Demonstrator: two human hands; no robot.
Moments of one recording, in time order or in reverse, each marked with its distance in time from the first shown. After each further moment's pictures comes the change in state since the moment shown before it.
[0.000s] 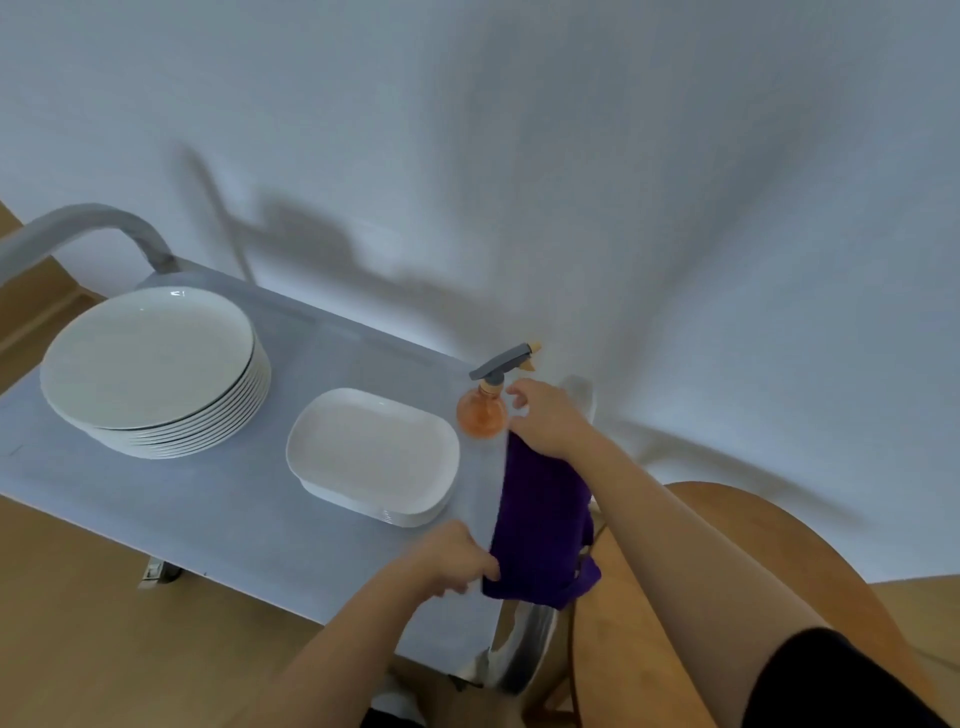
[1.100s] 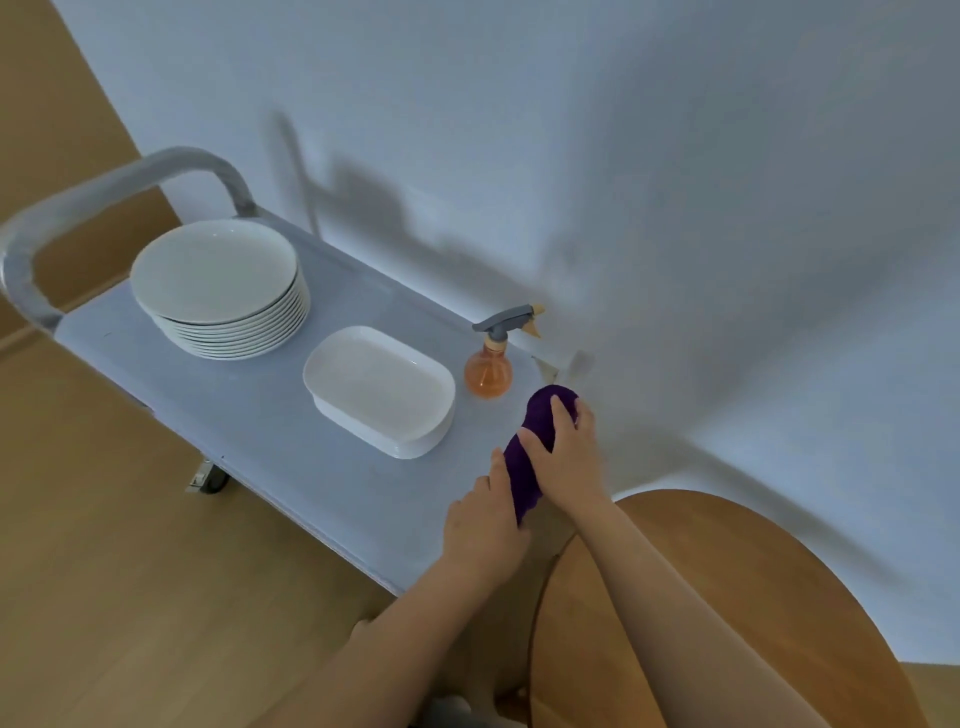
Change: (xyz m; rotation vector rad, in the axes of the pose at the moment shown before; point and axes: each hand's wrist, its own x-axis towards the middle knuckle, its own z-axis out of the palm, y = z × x) left_hand -0.015 0.045 0.115 0.174 0.703 0.152; right_hand -0.077 0.079 0.040 0.040 0.175 -0.011
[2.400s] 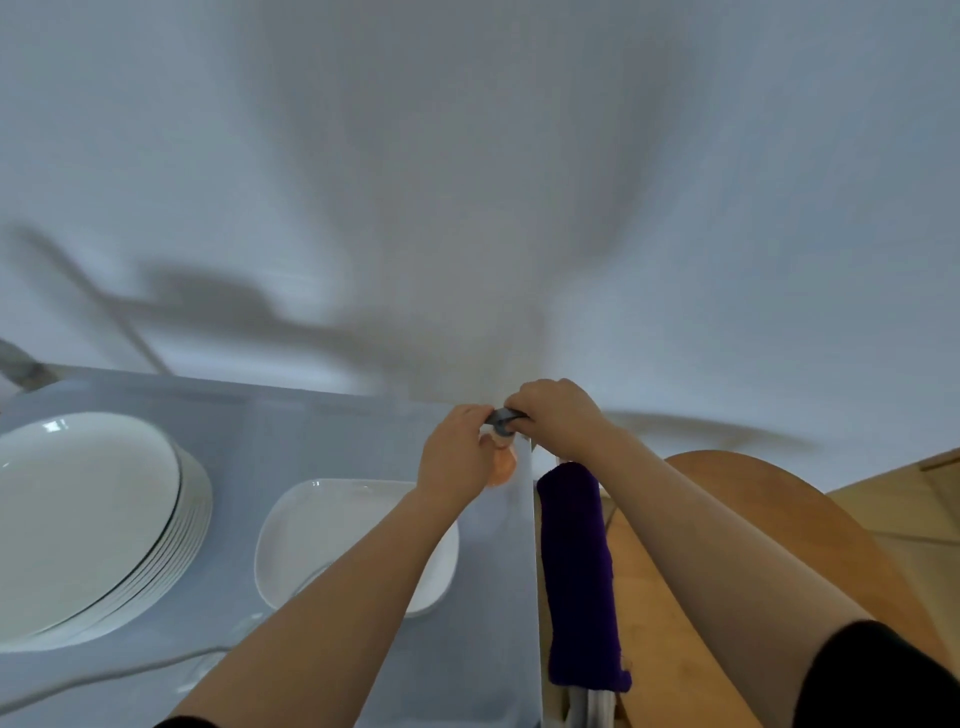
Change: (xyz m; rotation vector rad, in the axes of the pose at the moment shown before) left_hand 0.204 -0.005 -0.103 -0.140 -0.113 0.483; right_hand 0.131 -0.067 -0.050 -0.594 -0.077 -0.142
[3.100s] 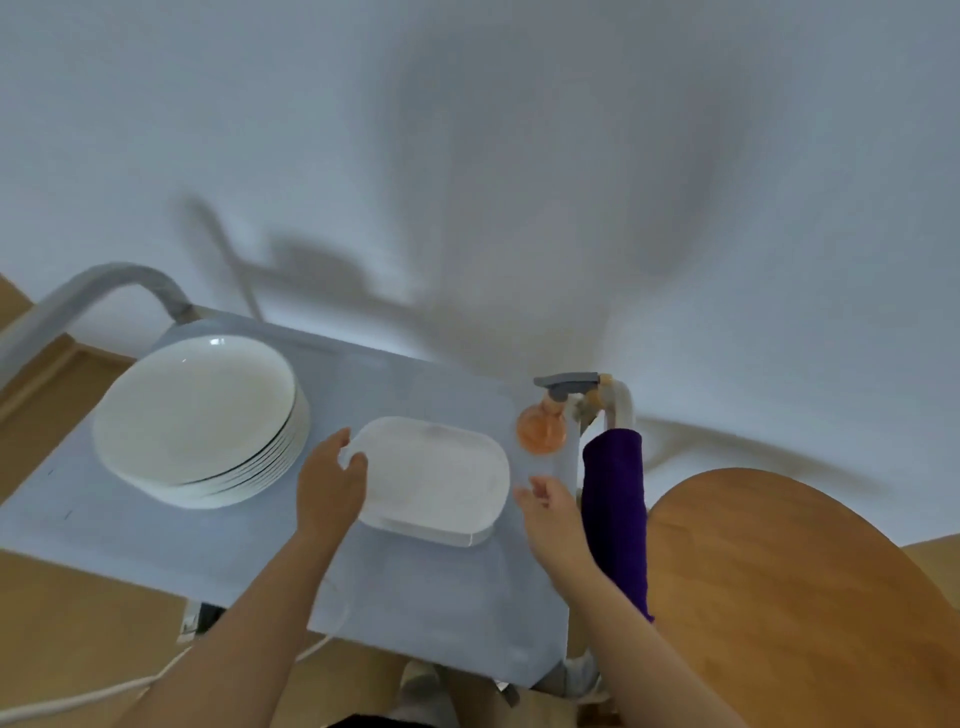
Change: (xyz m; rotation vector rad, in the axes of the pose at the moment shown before) left_hand -0.134 -0.129 -0.084 -0.125 0.421 -0.473; right_hand -0.105 -0.125 0.097 1.220 0.111 0.592
